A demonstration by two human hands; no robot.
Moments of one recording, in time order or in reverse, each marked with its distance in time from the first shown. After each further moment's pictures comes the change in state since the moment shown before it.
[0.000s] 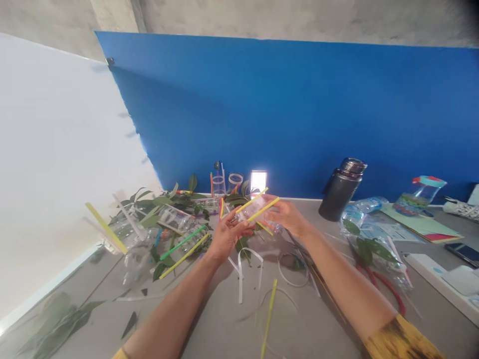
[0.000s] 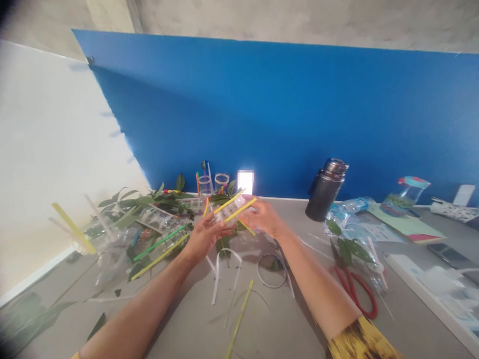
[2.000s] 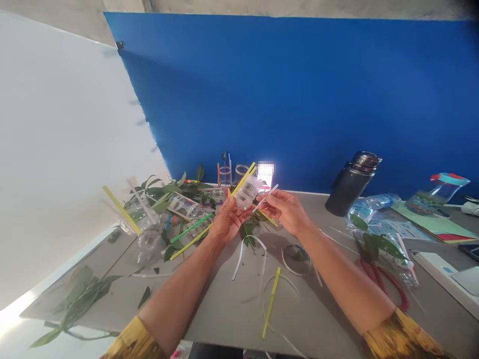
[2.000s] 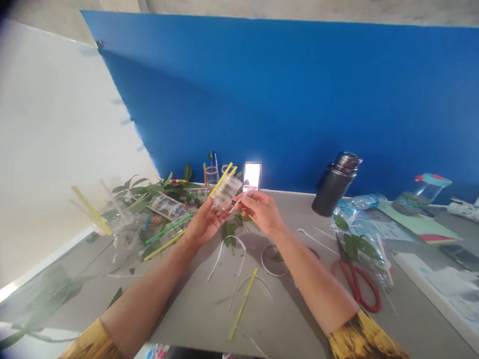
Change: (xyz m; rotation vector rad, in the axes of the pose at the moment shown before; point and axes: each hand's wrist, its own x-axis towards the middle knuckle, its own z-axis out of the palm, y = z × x) left_hand 0.009 0.005 -0.015 -0.253 0.044 0.024; right_hand -0.007 -0.023 0.038 0.331 0.056 0.126
